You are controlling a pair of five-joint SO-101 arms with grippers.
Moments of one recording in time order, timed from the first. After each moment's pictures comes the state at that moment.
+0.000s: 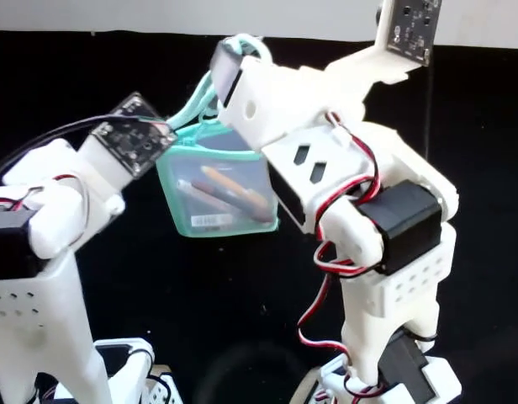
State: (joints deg) left arm -8.7 -37.8 -3.6 101.1 -46.7; right arm -36.1 -11.0 -49.5 79.6 -37.7
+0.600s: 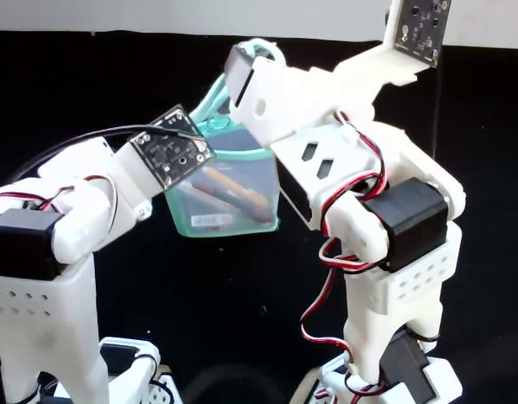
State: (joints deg) left arm -0.7 -37.8 -3.1 98.7 -46.7; right arm -34.8 -11.0 -49.5 82.5 -37.7
